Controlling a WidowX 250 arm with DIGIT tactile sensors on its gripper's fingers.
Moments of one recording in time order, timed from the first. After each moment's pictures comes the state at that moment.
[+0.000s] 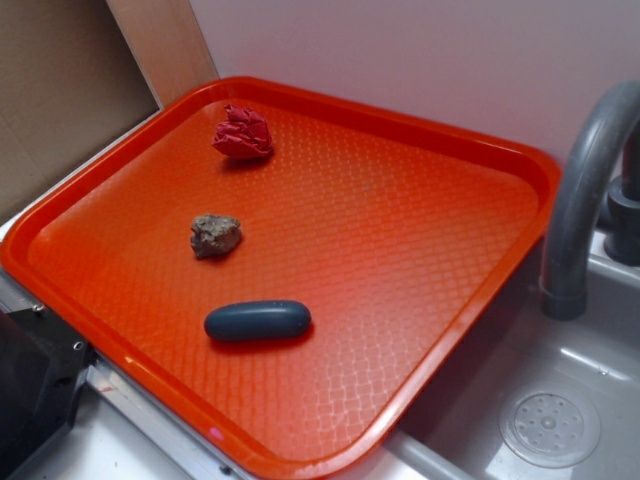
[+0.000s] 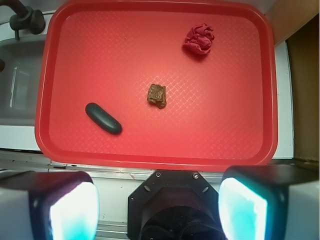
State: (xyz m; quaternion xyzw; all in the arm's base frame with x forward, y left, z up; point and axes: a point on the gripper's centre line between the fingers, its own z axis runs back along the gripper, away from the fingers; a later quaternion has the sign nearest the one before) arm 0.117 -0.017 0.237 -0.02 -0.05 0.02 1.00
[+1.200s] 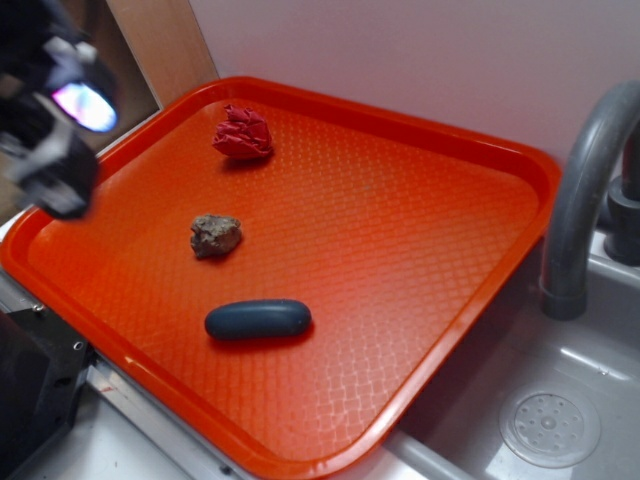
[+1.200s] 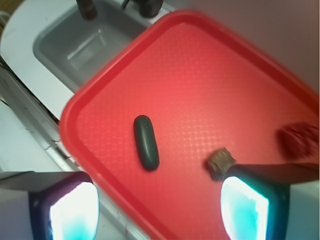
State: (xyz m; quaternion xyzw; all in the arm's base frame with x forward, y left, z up) arm 0.153 -0.090 0.152 -0.04 -0.10 -0.34 0.93
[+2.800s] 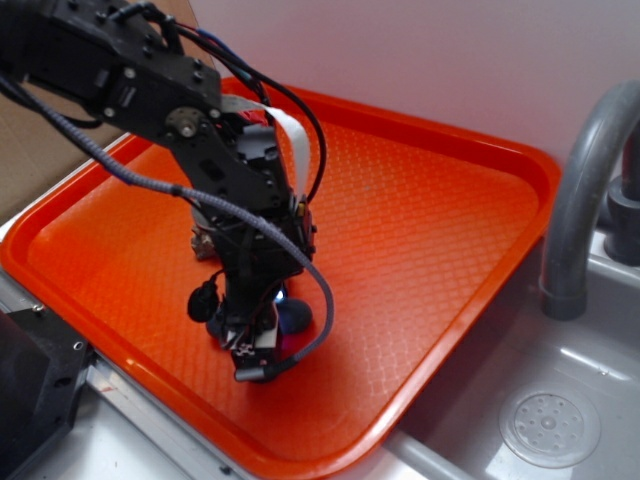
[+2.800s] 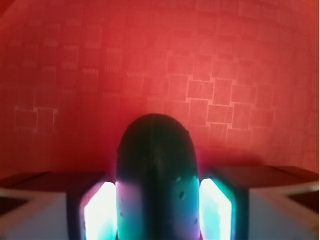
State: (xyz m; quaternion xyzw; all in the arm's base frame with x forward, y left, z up) arm 0.169 -0.126 0.015 0.01 0.02 -0.40 0.92
